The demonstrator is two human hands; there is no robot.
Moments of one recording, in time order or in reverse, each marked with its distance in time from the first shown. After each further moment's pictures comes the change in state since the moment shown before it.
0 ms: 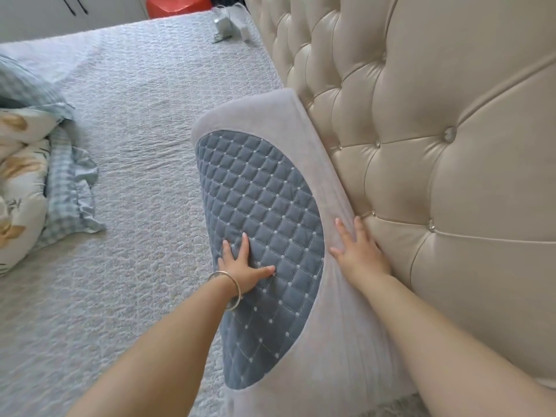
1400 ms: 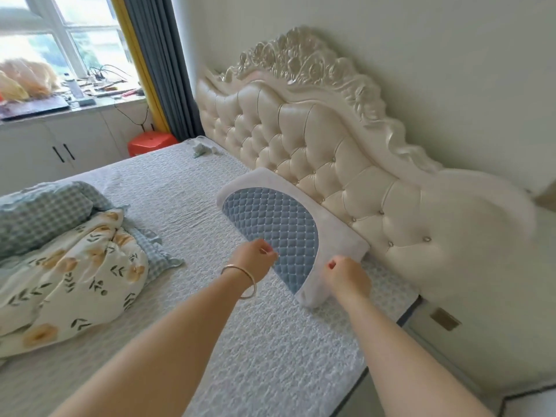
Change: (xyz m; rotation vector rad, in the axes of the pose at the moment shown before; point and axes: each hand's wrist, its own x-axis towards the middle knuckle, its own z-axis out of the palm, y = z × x) left_hand -0.416 -0.187 -0.203 0.103 0.152 0.741; right_hand -0.496 -0.292 0.005 0.371 0.501 0.448
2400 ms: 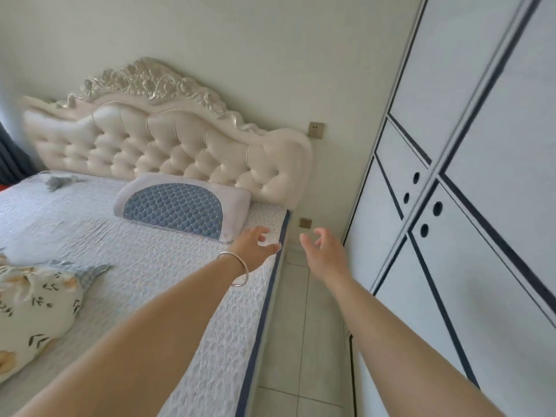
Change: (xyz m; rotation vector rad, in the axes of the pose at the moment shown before) left_hand -0.386 -0.088 -0.081 0.098 -0.483 0.645; right_hand -0.518 -0.036 0.007 0.358 0.501 0.324
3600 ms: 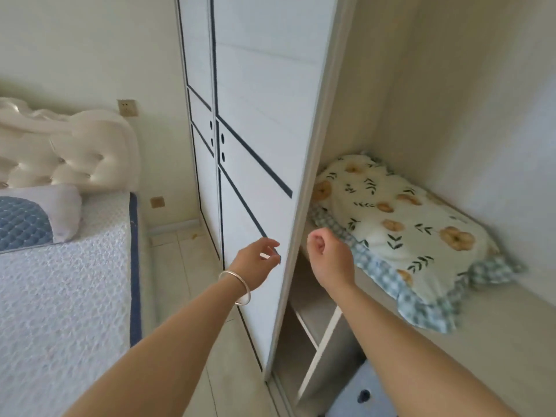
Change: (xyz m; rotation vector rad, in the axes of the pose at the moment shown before) left_hand -0.380 0.143 0.199 -0.202 -0.424 0.447; right_hand -0.468 0.121 -0.188 -0.176 0.598 0.242
